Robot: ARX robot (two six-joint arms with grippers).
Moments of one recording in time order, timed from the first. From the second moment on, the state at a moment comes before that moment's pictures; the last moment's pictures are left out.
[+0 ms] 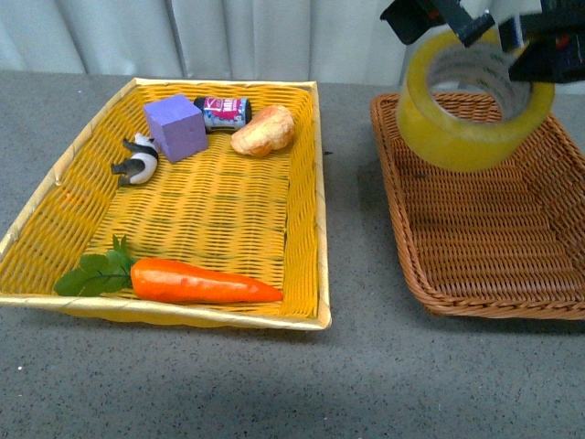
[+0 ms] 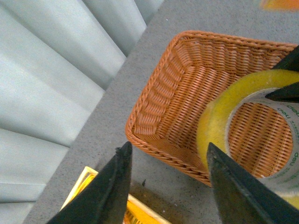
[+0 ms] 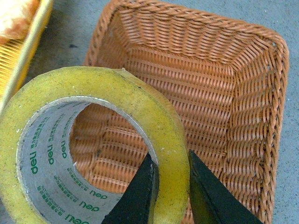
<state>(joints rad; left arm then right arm) -0.47 2.01 1.53 0.03 0.19 0.62 0.12 1.77 1.07 -0.09 -0.04 -0.13</state>
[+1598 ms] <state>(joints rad) -0.16 1.47 0.54 0.93 -0.15 0.01 0.00 1.66 0.49 1.18 0.00 -0.02</state>
